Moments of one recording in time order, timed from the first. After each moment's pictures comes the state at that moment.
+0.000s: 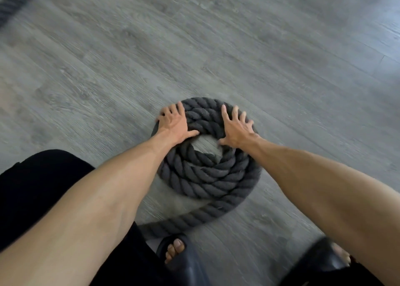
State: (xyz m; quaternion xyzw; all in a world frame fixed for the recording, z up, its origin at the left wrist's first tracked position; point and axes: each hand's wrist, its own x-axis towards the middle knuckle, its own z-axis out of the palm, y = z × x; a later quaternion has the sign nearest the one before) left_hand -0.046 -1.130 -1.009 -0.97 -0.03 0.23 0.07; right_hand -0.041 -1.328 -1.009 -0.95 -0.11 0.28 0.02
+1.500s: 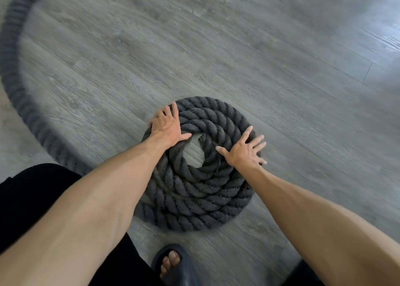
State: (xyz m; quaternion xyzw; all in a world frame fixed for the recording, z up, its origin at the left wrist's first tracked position) left_hand -0.025 -1.120 -1.014 -0.97 -0.01 0.23 0.07; right_hand -0.079 -1.347 -1.011 -0.91 0.21 0.31 0.14
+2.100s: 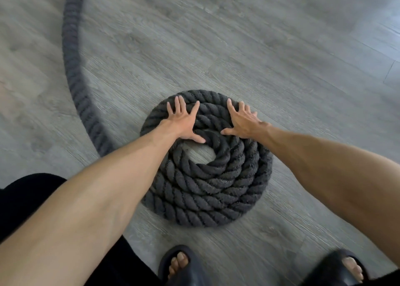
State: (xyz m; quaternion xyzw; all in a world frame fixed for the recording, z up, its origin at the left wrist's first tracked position) left_hand -0.002 -1.117 -1.007 -0.94 0.06 0.33 -0.01; right_hand 0.024 -1.339 -1.013 -0.94 -0.16 0.29 0.03
